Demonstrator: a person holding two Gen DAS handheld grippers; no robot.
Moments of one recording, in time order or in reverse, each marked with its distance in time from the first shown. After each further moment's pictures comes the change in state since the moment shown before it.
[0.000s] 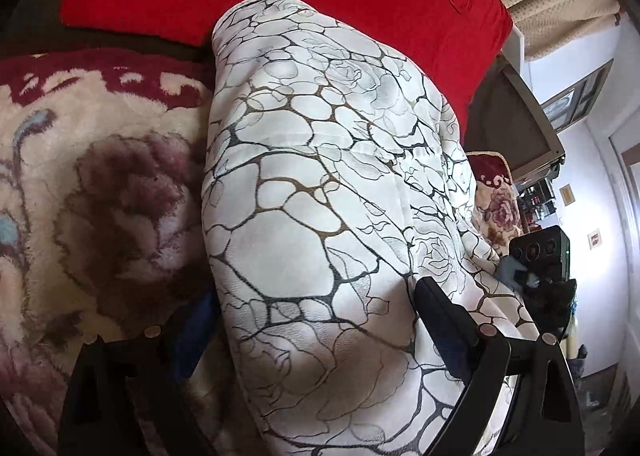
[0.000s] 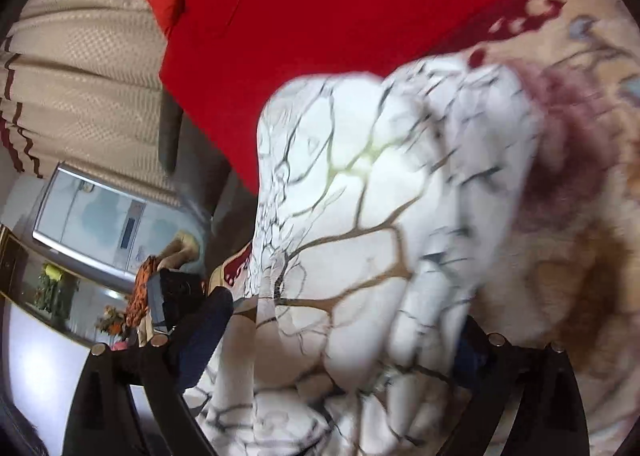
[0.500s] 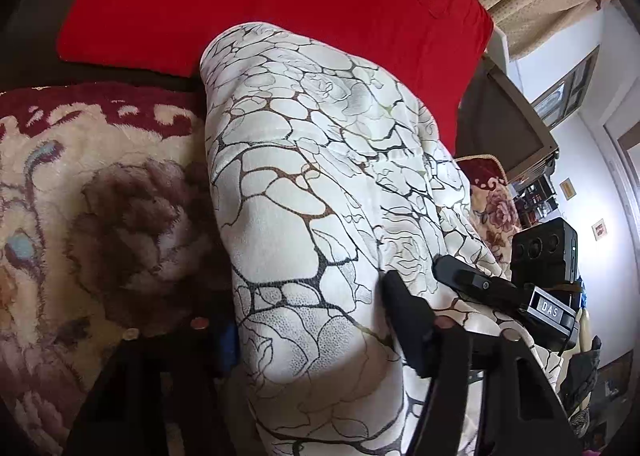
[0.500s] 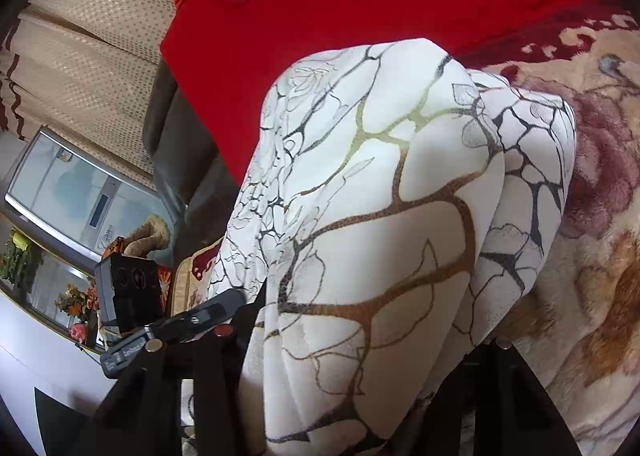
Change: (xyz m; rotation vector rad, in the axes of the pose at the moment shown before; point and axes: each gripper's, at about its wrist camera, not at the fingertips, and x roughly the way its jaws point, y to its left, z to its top) left arm -0.002 -0.029 -0.006 0.068 -0.072 0.001; right arm 0.022 0.033 -0.013 -0.112 -0.040 -0.114
